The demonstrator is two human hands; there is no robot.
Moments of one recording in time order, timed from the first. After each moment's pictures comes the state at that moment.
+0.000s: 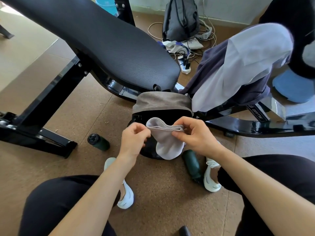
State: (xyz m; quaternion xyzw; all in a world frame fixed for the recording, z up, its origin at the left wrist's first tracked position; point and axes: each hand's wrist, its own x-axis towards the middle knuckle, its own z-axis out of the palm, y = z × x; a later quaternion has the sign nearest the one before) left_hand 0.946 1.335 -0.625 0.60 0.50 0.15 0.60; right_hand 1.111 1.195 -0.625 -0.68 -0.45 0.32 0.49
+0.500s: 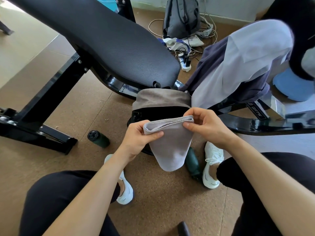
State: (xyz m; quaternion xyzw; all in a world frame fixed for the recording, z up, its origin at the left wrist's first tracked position) left_hand 0.942 1.340 -0.643 0.68 0.26 0.17 0.66; right_hand 1.141 1.178 -0.606 -0.65 -0.40 0.40 0.51
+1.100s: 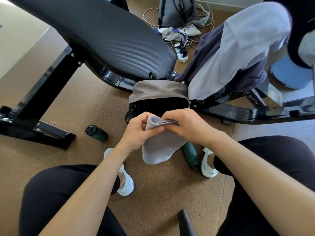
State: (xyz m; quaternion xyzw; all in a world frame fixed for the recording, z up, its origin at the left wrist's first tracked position) left_hand 0.942 1.332 -0.648 0.70 0.22 0.13 0.67; right_hand 1.104 1.199 -0.608 -0.70 -0.62 0.20 0.29
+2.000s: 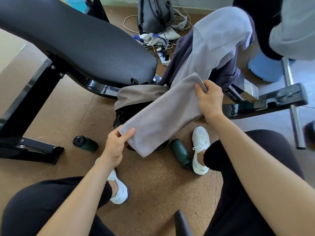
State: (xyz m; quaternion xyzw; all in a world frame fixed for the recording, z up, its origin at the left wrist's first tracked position) left_hand 0.930 1.333 -0.675 0.59 0.40 0.12 0.69; right_hand 1.196 1.165 -0.620 -0.84 -0.14 0.07 0.51
